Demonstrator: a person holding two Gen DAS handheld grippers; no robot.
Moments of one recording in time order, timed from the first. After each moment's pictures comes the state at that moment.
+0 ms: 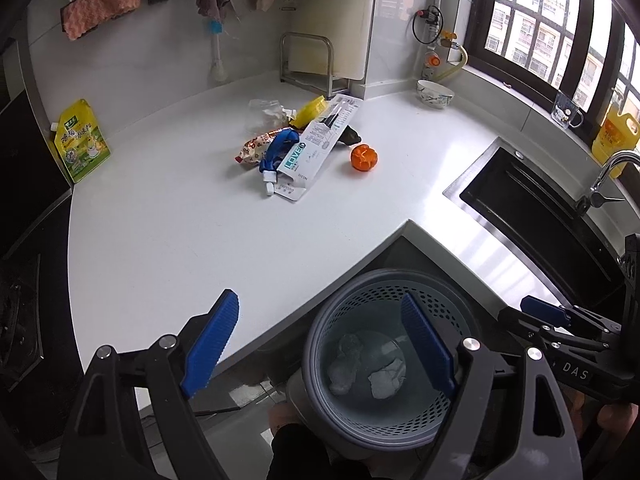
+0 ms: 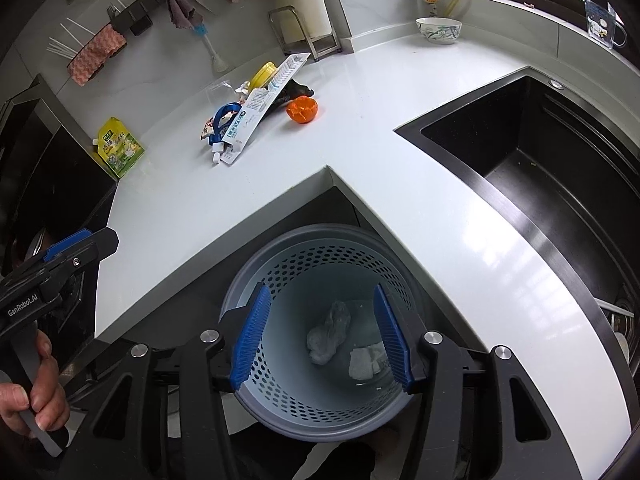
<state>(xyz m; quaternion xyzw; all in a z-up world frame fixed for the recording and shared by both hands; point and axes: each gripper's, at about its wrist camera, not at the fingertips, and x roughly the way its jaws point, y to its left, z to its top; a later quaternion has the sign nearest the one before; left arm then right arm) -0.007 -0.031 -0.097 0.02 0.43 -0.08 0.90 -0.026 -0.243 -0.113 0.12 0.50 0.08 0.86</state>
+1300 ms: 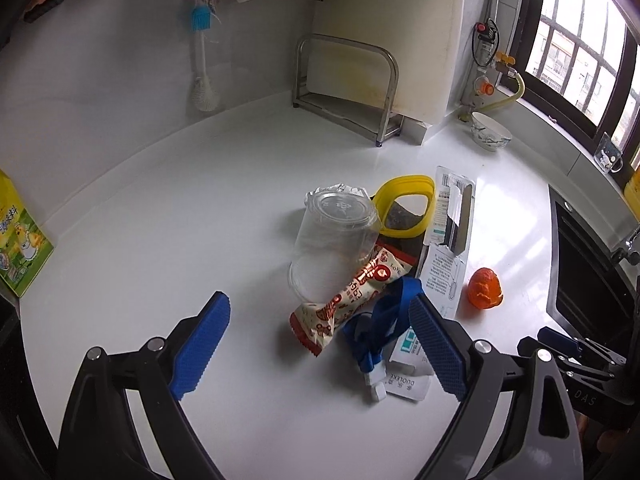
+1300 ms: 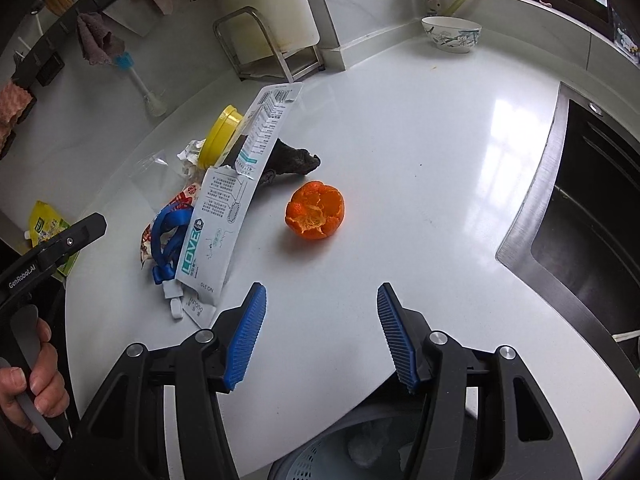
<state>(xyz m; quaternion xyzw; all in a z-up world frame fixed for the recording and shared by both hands) 0.269 0.047 -0.127 0.02 0.43 -0.14 0.89 0.190 -0.180 -0.158 0.17 0.50 -0.03 0.85</state>
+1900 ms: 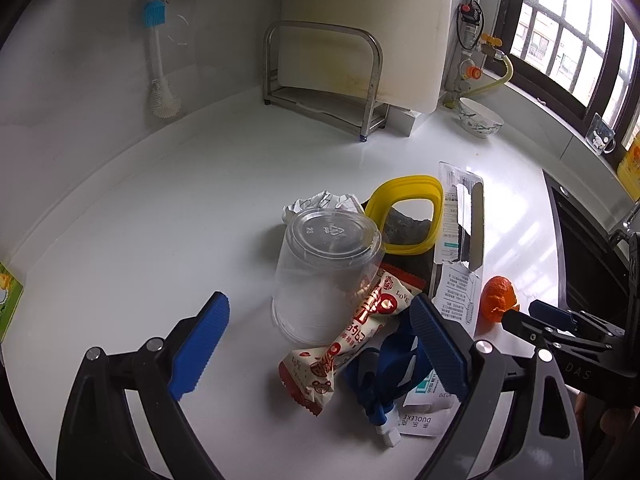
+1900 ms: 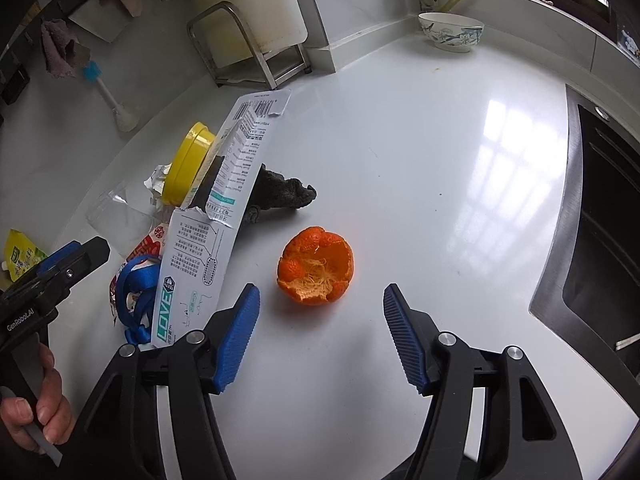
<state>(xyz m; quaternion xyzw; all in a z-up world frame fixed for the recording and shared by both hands) 0.305 0.033 -0.149 0.05 0.43 -0.18 0.88 0.241 -0.183 -0.177 0.16 0.50 -0.06 0.85</state>
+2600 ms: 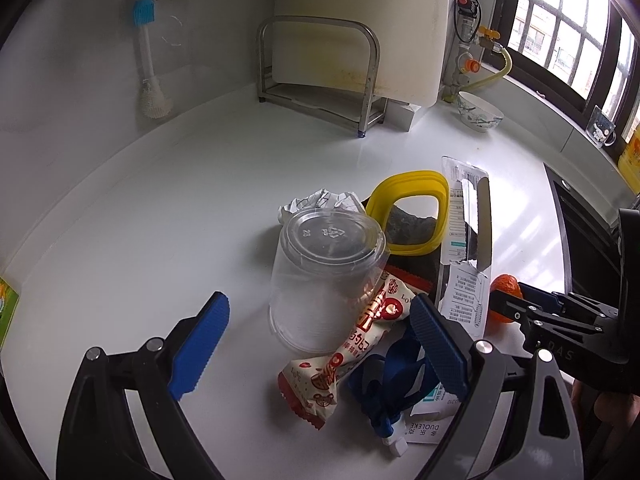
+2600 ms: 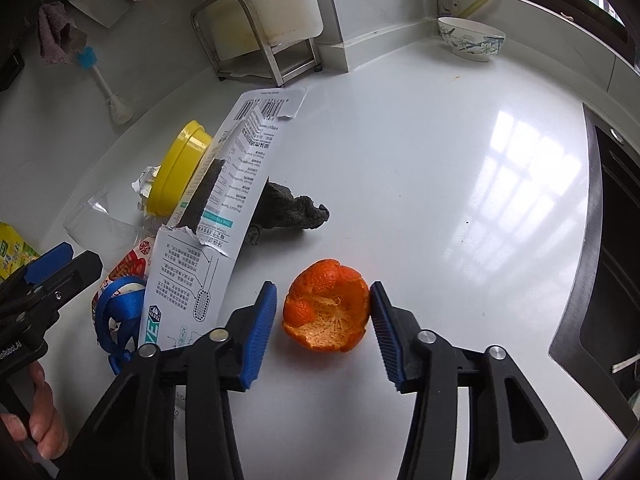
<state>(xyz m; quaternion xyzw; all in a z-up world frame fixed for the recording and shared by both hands) 0.313 0.029 -0.157 0.05 0.43 -0.18 0.88 0.267 -0.175 -0.186 0.14 0.50 -0.06 0.85</state>
